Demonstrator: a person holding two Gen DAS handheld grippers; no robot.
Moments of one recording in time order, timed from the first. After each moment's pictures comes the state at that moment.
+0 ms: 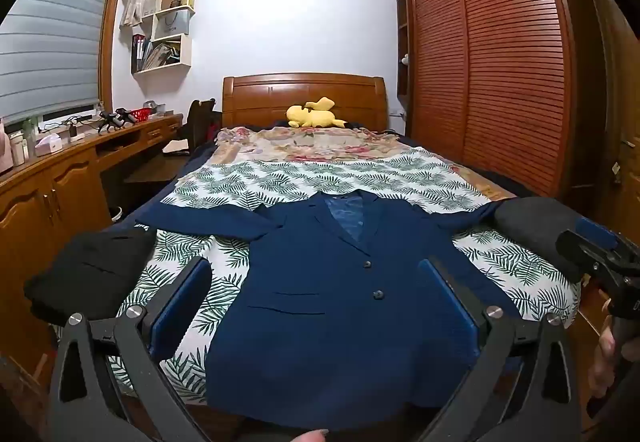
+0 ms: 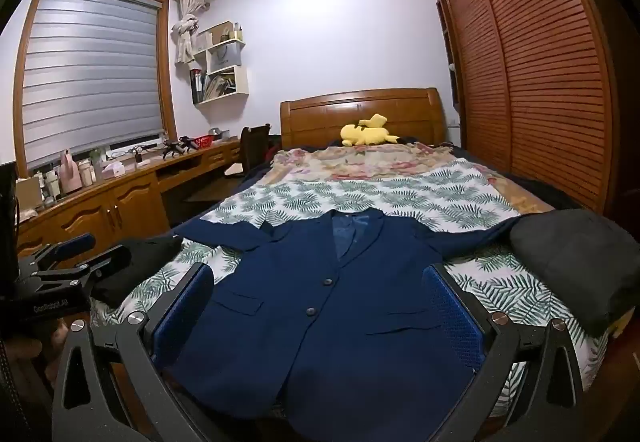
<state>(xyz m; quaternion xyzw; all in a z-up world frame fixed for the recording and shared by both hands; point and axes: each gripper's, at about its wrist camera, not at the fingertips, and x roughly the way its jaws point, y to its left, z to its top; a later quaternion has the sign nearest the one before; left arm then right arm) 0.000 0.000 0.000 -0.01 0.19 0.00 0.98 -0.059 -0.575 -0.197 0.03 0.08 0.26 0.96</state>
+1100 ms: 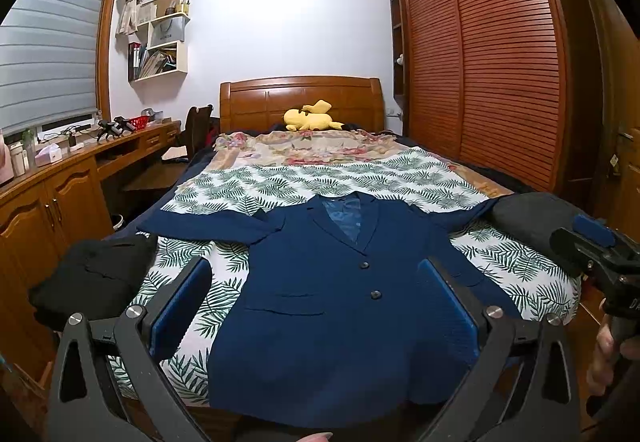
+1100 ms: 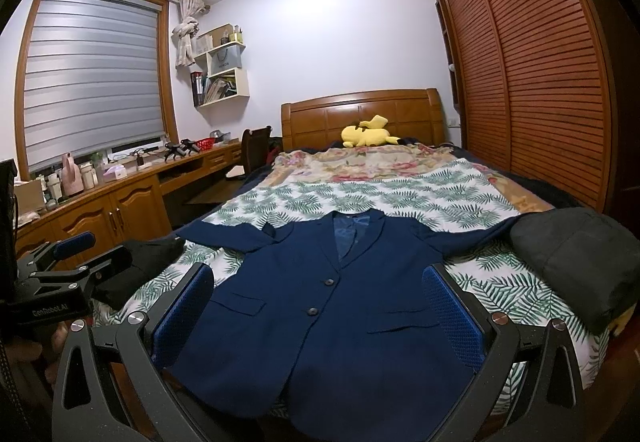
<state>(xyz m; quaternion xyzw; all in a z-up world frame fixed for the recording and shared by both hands) -0.005 -0.012 0.008 0.00 0.18 0.00 0.98 -0.059 -0.579 -0.198 0.04 0.08 0.26 0.96</state>
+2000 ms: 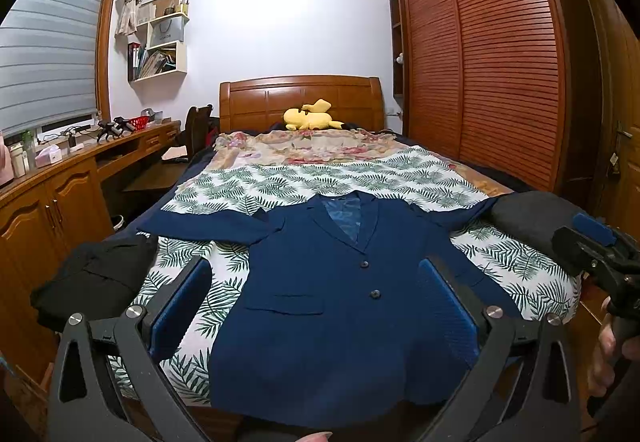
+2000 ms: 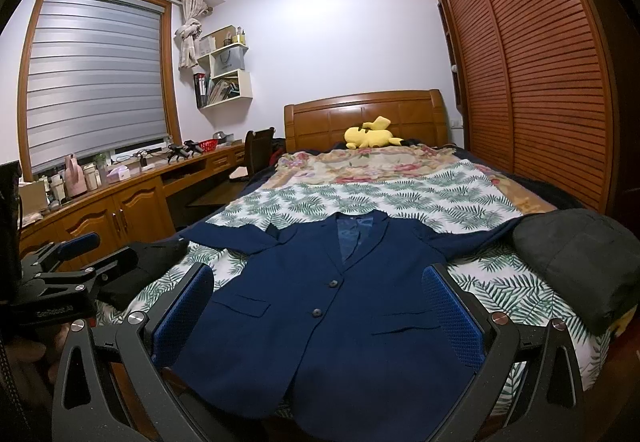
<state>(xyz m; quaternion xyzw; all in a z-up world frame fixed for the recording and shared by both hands) -0.009 -0.011 0.012 0.00 0.18 0.00 0.98 -0.060 -0.581 -0.201 0.04 0.08 0.27 0.96</state>
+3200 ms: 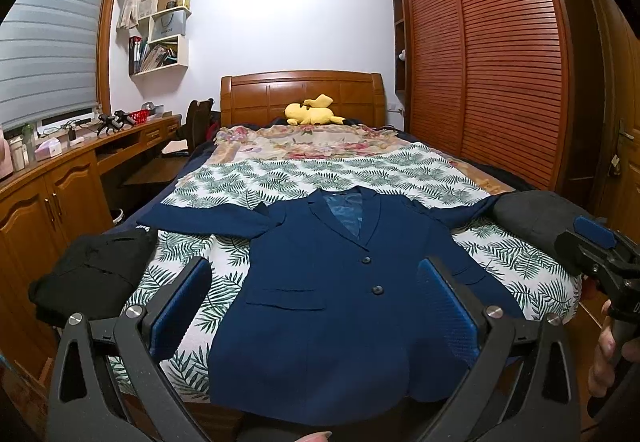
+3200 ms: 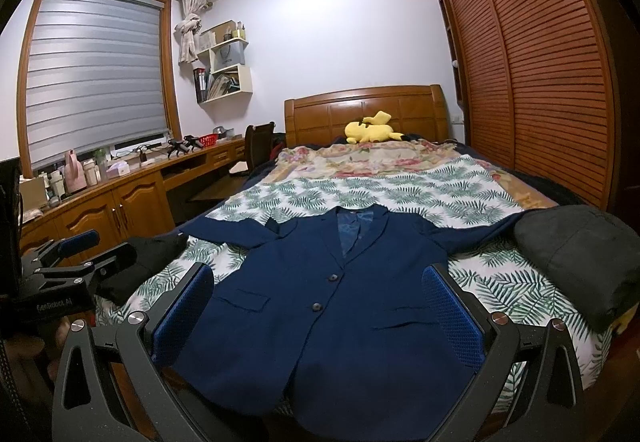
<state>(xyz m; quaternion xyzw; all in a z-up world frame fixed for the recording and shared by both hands) -0.002 -0.008 0.005 0.00 0.19 0.00 0.98 -0.058 -0.582 -0.199 0.04 0.09 0.27 0.96</state>
